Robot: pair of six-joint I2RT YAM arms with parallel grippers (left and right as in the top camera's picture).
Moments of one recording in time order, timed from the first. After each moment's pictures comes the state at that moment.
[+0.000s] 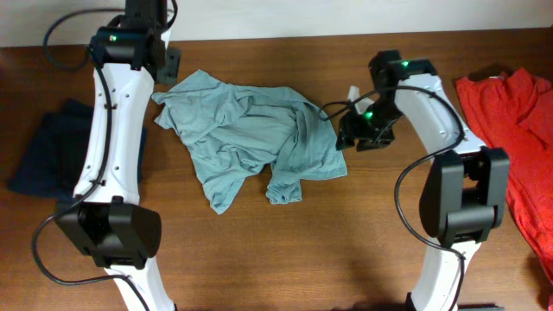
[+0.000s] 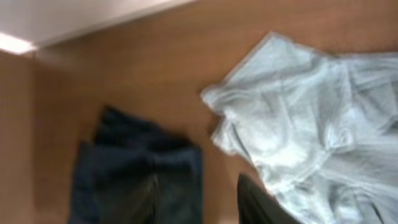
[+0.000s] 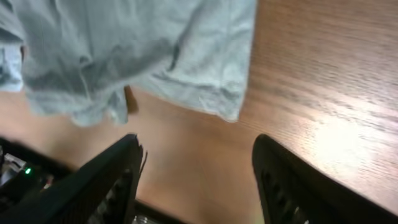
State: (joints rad) left arm -0.10 2.05 2.22 -1.21 -0.32 0.14; right arm 0.10 2.11 1.75 -1.26 -0.38 -0.02
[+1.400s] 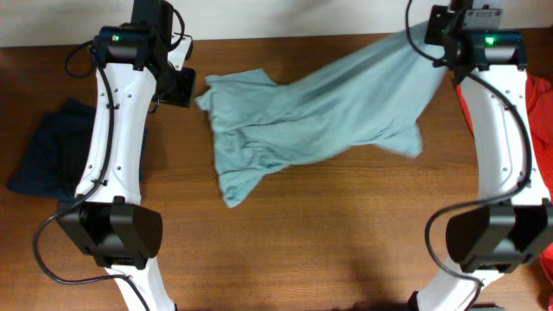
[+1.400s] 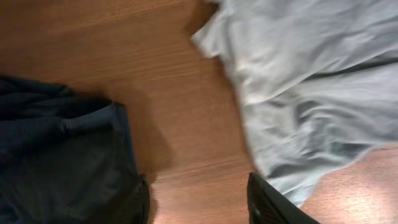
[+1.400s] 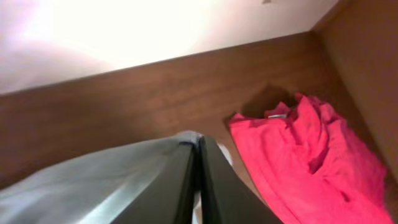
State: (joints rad) left arm -0.11 2.05 2.22 -1.41 -0.06 0.11; right arm -0.06 1.92 2.03 -0.74 0.32 0.04
